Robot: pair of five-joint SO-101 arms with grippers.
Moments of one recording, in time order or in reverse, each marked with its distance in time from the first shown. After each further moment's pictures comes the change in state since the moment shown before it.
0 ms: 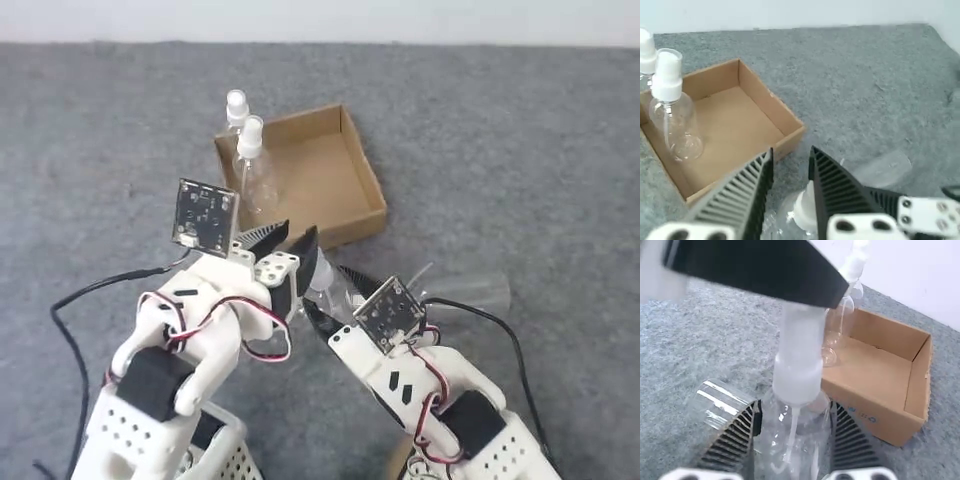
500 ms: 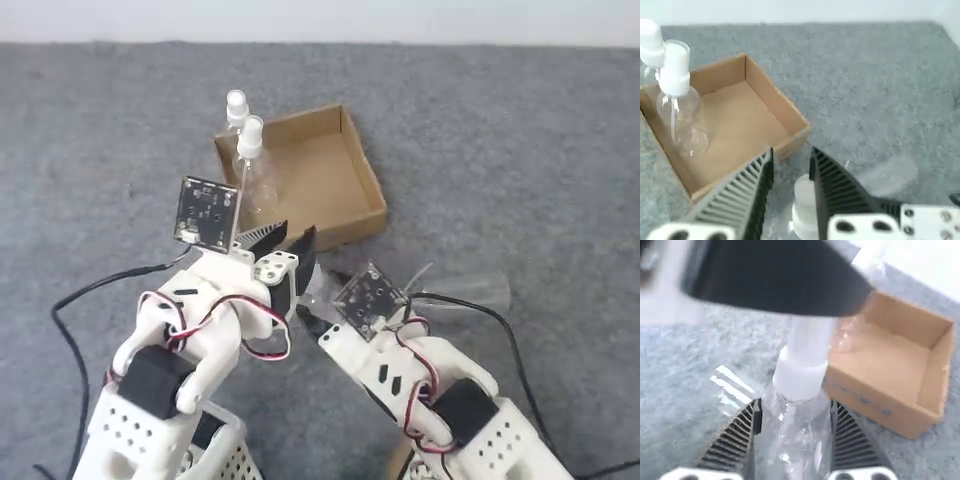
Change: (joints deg) left arm -1.7 0.1 0.6 -0.6 0.9; right arm -1.7 12.7 -6.4 0.0 -0.1
